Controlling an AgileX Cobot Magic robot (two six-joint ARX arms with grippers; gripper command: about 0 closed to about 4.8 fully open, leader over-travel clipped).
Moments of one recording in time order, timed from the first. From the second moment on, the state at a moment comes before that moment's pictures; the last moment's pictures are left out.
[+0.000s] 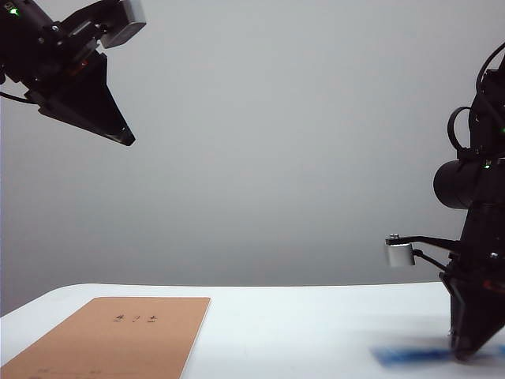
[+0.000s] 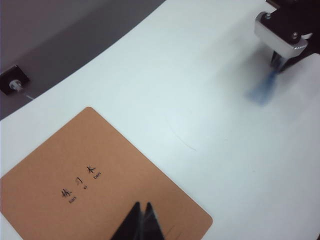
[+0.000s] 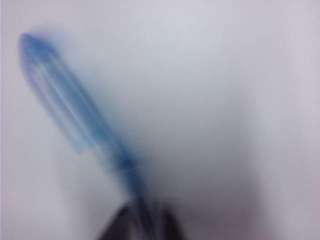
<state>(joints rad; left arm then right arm) -0.30 1.25 0.91 -0.41 0.42 0.37 0.12 2.05 1.15 -0.65 -0.31 -1.18</state>
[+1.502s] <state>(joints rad) -0.30 0.98 0.97 -0.64 0.03 0.33 0.63 1.99 1.44 -0.33 -0.36 -0.81</state>
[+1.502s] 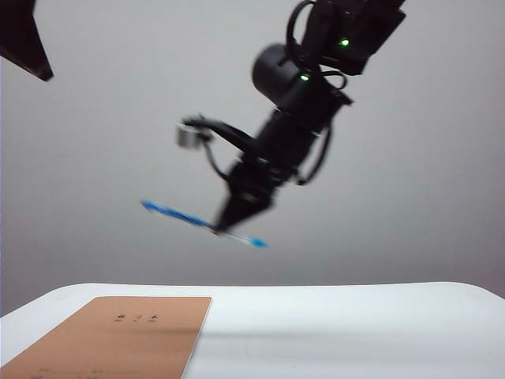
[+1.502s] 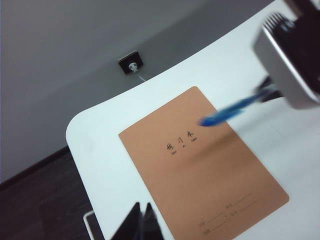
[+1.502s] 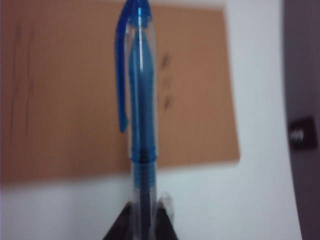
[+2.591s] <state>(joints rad) -0.30 0.96 0.97 -0.73 -0.05 0.34 0.76 2.52 1.99 -0.58 -0.32 -0.44</state>
